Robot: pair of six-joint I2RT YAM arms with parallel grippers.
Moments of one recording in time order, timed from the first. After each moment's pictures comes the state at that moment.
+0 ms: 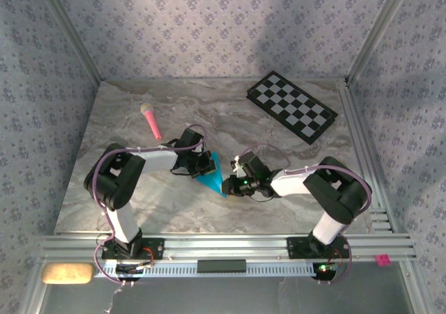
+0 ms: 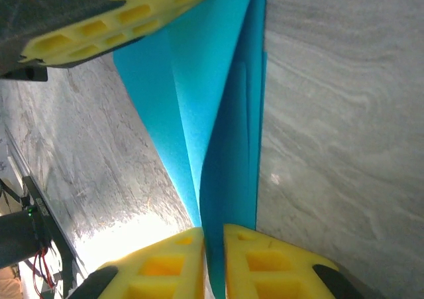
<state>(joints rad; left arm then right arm) -0.58 1.77 0.88 -0.16 0.42 -0.90 0.79 1.66 0.60 0.22 -0.45 0.81</state>
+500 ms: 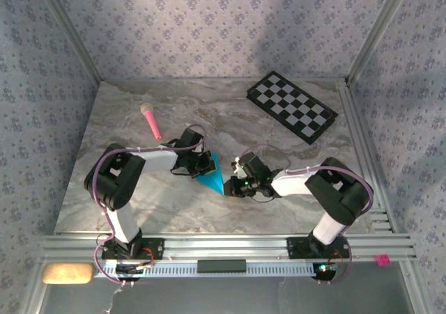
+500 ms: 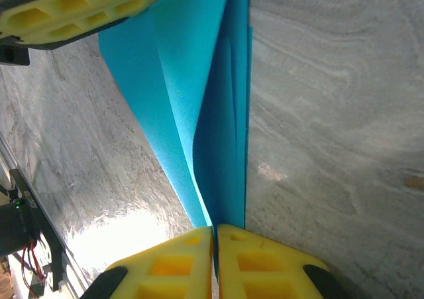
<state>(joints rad) -0.58 1.77 0.88 -0.16 0.42 -0.90 0.79 1.64 0.60 0.18 -0.45 0.79</state>
